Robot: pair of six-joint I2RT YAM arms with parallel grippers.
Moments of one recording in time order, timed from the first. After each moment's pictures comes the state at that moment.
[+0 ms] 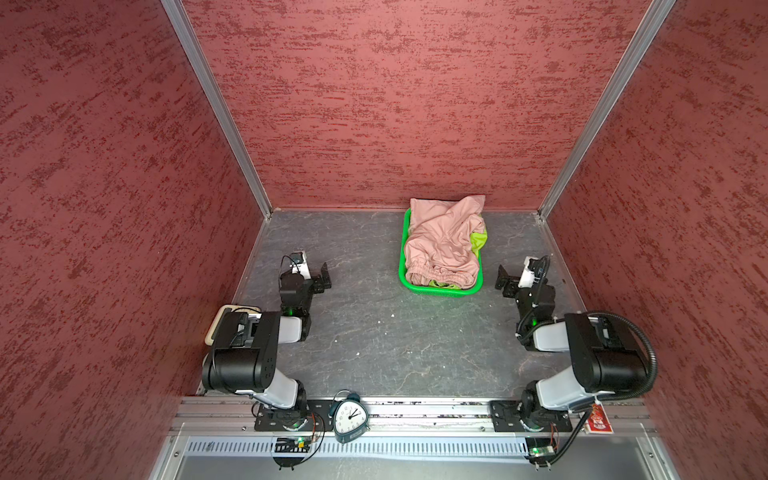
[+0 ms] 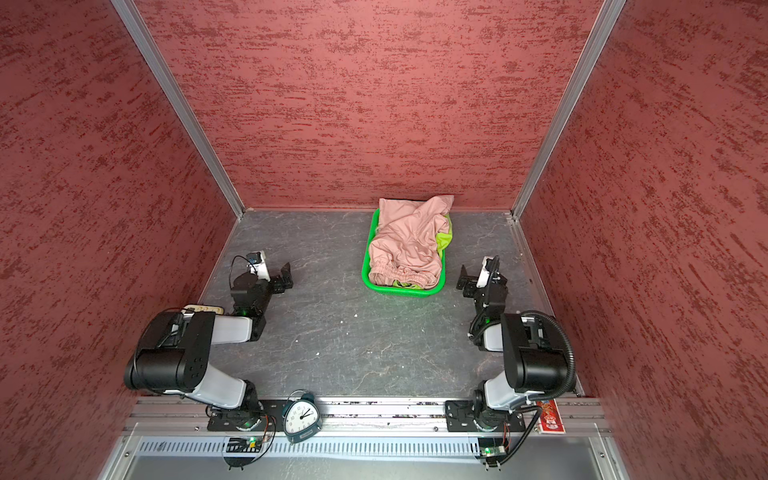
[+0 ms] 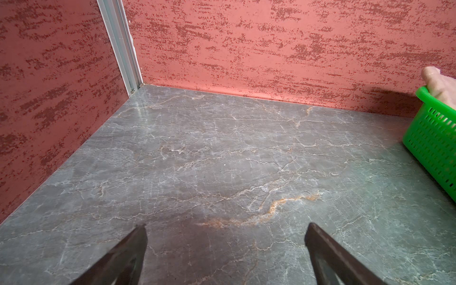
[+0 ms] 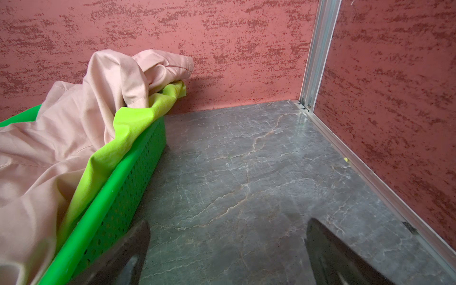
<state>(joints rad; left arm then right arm) 0.02 1.53 0.37 0.89 -0.05 -0.11 -0.08 1.53 0.29 1.07 0.00 0.10</state>
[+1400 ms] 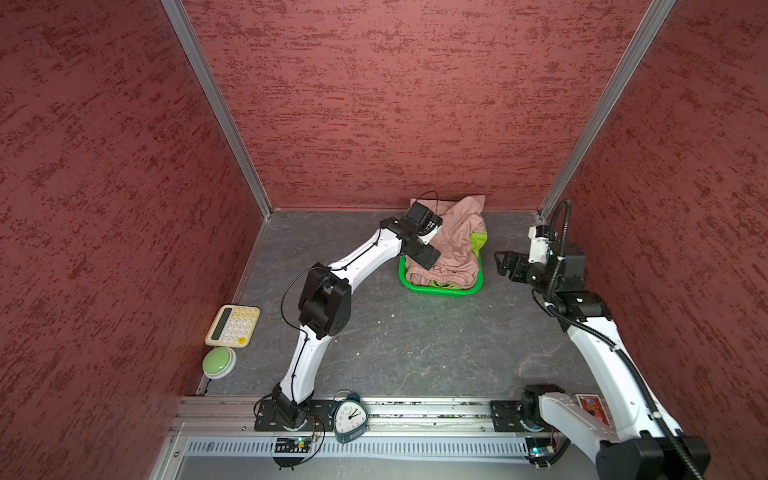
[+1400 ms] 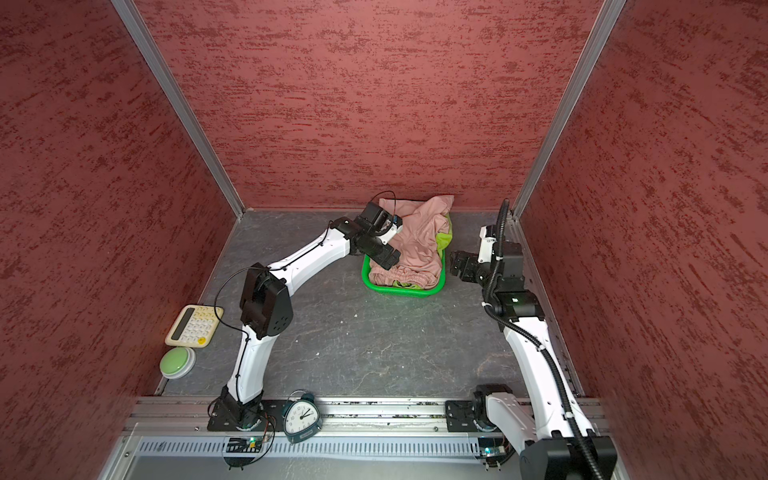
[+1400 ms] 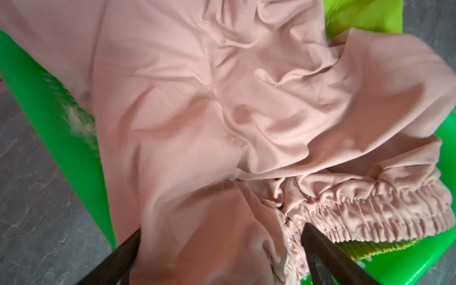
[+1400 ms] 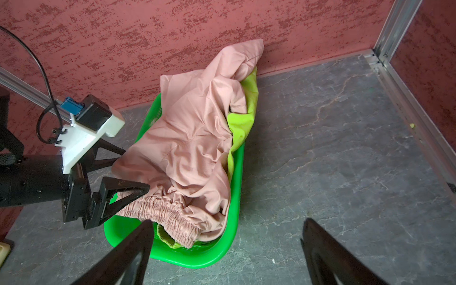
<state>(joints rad) -0.66 2.20 2.05 -0.87 0.06 0.09 0.02 0.99 0.90 -0.41 -0.19 0.27</state>
